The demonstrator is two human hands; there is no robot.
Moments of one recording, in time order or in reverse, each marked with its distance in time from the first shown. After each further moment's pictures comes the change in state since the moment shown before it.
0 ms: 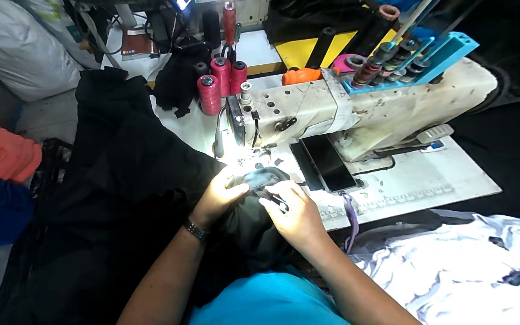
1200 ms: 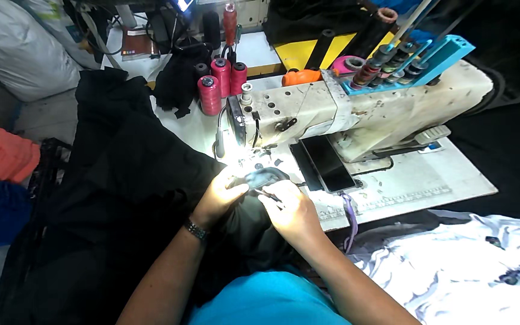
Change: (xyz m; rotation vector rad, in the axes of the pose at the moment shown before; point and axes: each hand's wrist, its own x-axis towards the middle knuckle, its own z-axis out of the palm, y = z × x) left_hand 0.001 -0.003 0.000 -0.029 -0.022 0.026; right_hand 0.004 0.000 0.007 -0.067 0.031 -0.040
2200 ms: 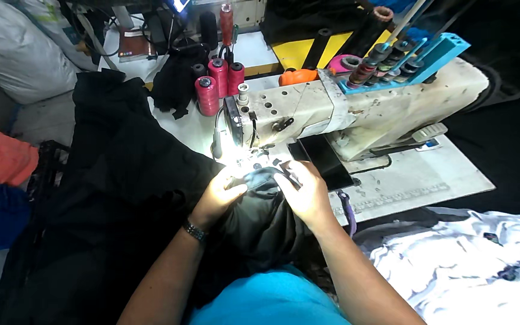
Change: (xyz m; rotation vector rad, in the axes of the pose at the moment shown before) left_hand 0.000 0.001 0.000 0.044 0.011 -0.006; right_hand 0.024 0.038 -0.007 0.168 0.080 0.147
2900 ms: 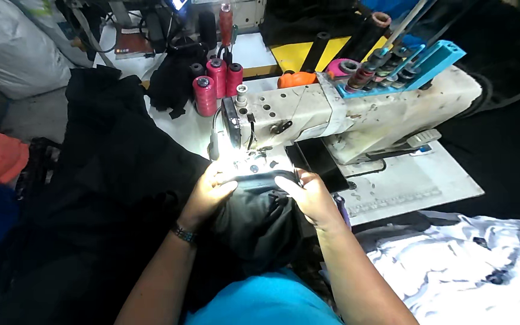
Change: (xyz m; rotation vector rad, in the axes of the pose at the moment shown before) left_hand 0.000 0.007 -0.009 0.031 0.092 -0.015; right_hand 0.013 -0.009 -0.019 0.435 -0.175 0.238
